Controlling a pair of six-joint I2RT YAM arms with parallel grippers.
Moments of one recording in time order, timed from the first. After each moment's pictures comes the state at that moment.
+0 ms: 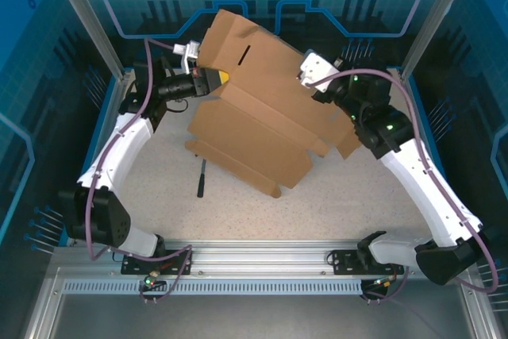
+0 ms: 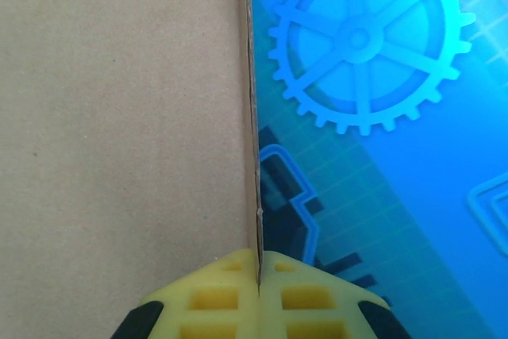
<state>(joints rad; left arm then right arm) -0.11 1.47 1.36 -0.11 0.94 -0.64 0.45 1.24 1.48 -0.40 0.03 -0.80</state>
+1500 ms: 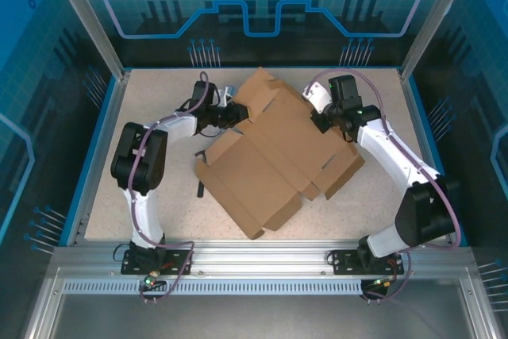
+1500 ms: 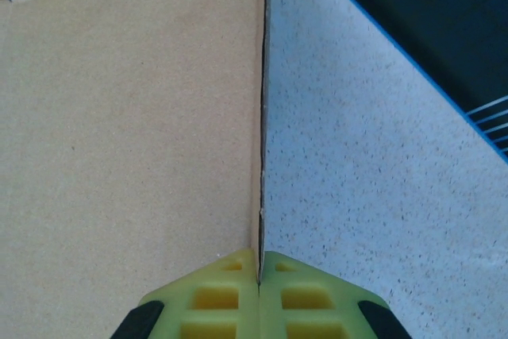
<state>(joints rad) -0.22 2.01 1.30 0.01 0.69 -0.68 0.28 1.50 1.24 -0.53 -0.02 -0.51</state>
